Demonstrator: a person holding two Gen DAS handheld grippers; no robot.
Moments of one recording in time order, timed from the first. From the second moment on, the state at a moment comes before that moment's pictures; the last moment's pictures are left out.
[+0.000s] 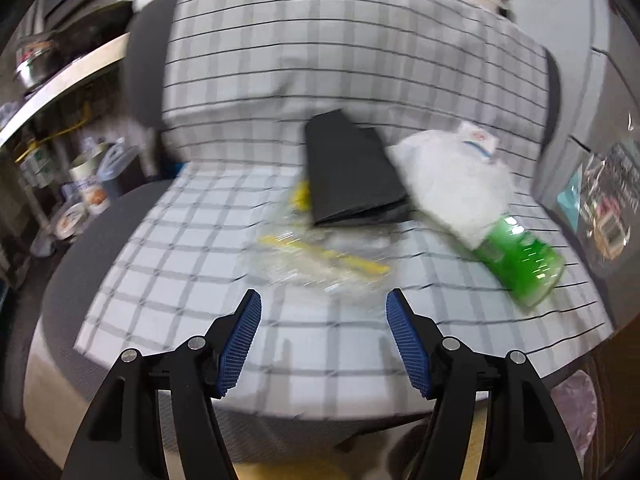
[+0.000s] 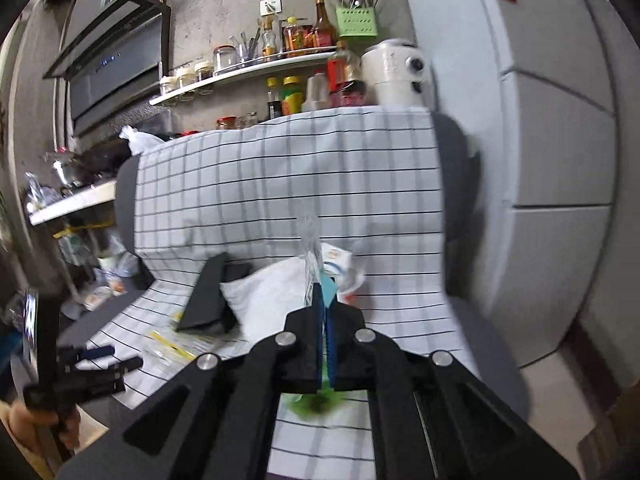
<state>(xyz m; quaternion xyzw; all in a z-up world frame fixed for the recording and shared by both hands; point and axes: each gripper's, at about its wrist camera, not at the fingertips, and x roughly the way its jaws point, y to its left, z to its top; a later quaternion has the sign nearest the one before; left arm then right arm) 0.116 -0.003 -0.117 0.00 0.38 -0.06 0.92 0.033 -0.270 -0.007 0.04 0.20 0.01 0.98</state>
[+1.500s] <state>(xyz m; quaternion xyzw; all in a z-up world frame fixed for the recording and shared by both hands) 0.064 -0.143 -0.069 0.00 0.29 -0.32 0.90 -0.035 -0.362 -0.037 0.13 0.24 -0.06 0.96</state>
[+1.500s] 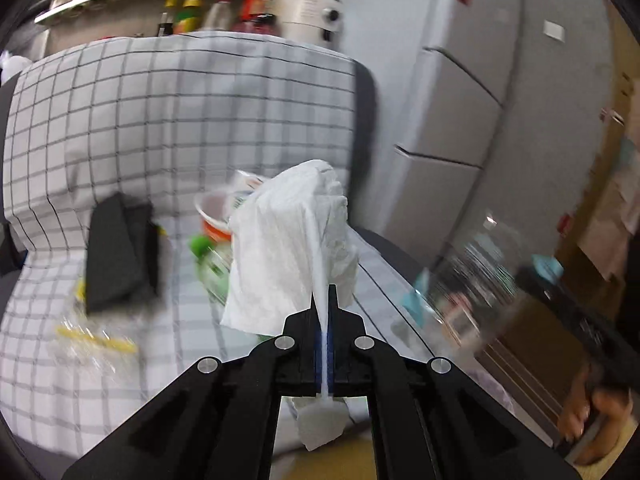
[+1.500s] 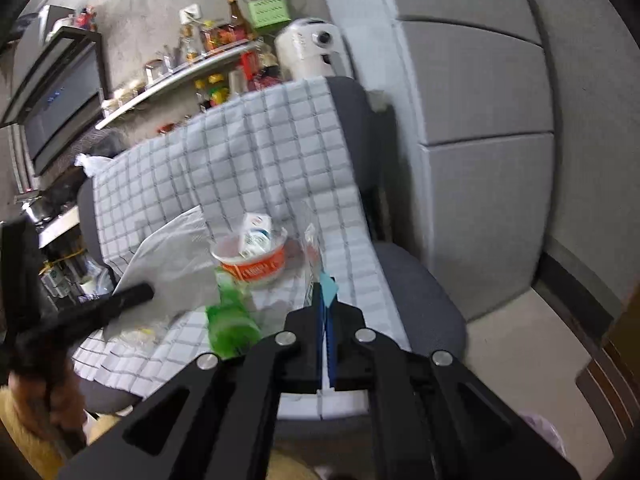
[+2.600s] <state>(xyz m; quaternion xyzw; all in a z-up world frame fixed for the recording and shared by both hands) -0.025 -0.267 -0.135 0.07 0.35 -0.46 0.81 -0.173 -0.485 -0.169 0.23 0.37 -0.31 0.85</state>
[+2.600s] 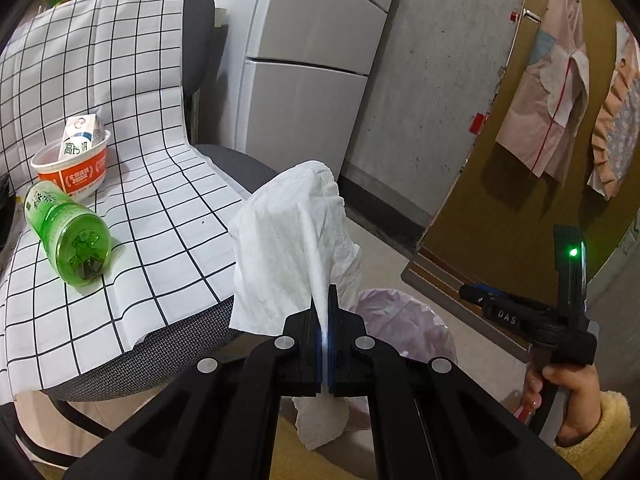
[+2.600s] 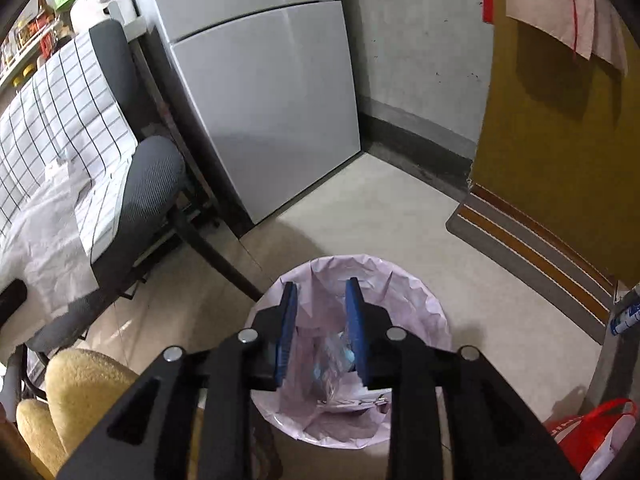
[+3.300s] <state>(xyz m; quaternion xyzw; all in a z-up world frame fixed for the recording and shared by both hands) -0.068 -0.364 -0.178 0.13 0.39 -0.59 0.70 -0.213 -0.506 -0.097 0.21 0.26 -0.34 0.88</state>
